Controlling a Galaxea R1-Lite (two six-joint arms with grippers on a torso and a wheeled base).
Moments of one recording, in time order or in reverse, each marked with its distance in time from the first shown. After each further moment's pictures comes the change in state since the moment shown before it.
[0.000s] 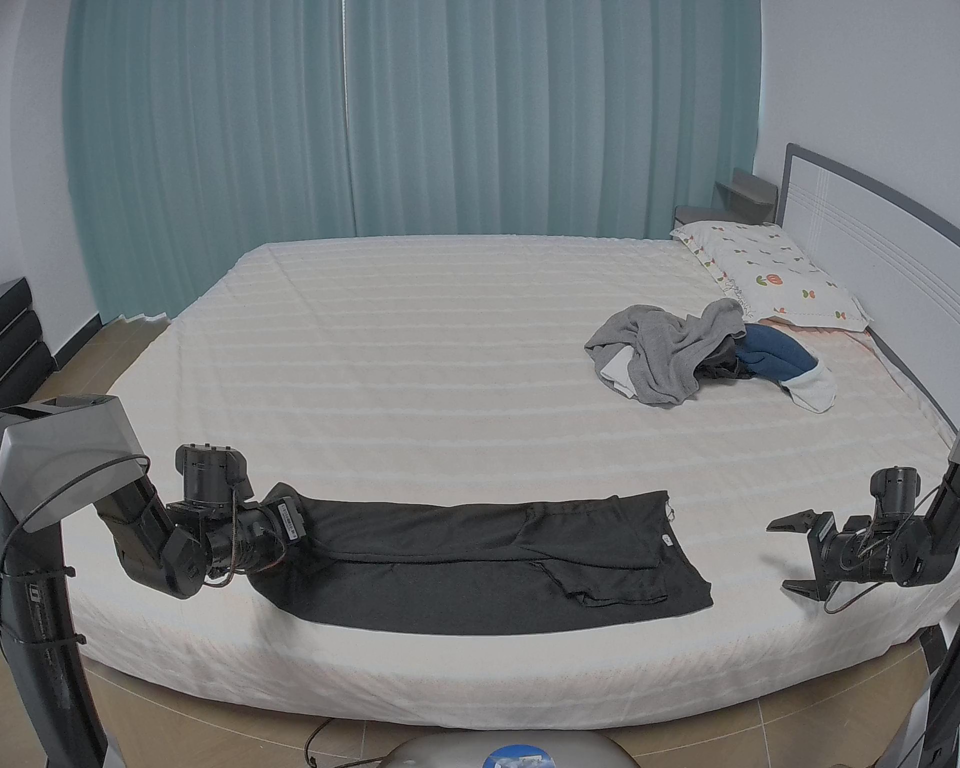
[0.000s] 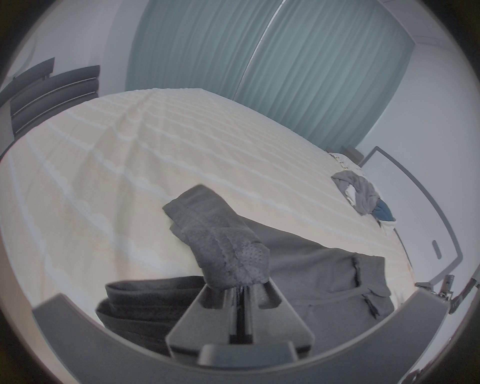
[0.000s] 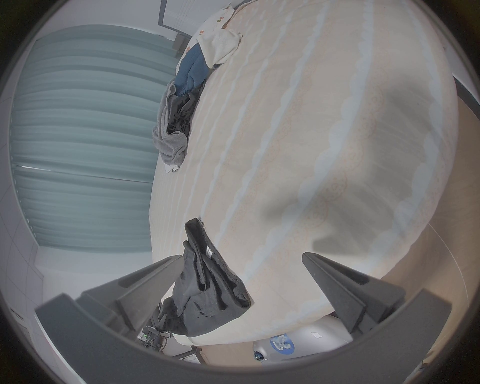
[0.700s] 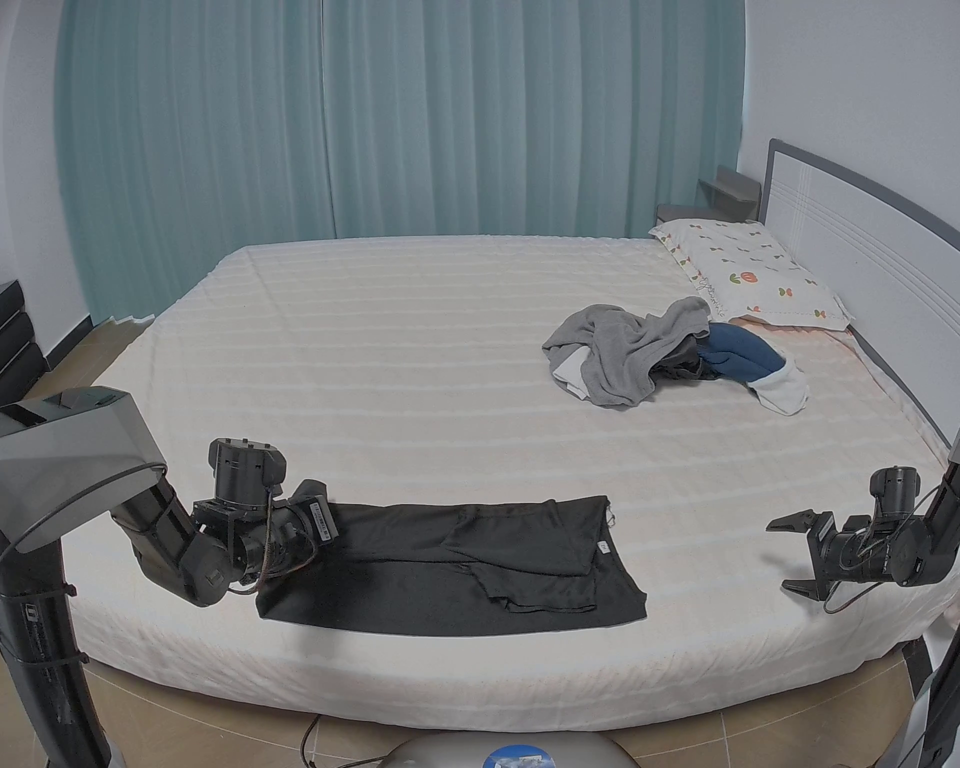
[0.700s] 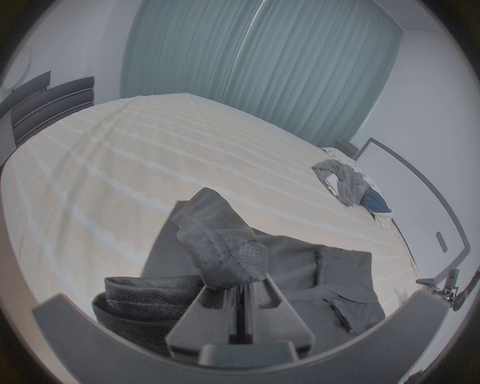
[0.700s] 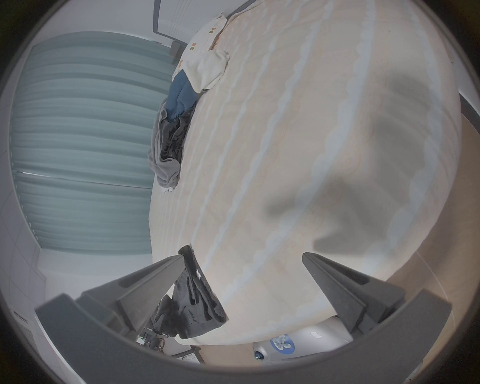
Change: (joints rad) left arm -0.155 -0.053 -0.018 0.081 0.148 -0.026; right arm -0.001 0.000 -0.001 0.000 0.000 0.000
